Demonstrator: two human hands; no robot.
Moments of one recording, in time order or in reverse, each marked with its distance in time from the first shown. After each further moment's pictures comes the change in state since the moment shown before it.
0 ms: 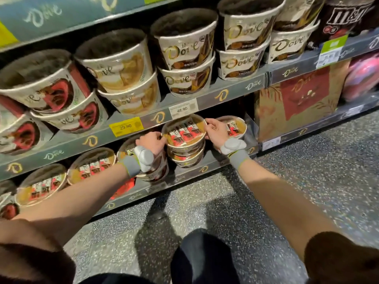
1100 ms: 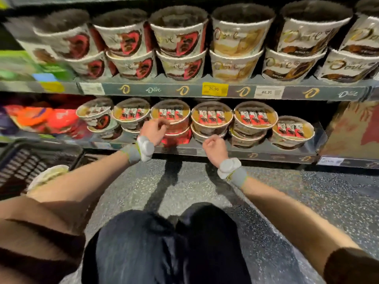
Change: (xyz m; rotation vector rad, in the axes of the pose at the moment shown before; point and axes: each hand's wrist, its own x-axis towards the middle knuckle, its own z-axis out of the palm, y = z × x) left_hand -0.150 -0.200 -0.057 -0.284 0.298 -0.132; right_hand -0.165 0.022 0.160 -0.388 -0.389 -0.101
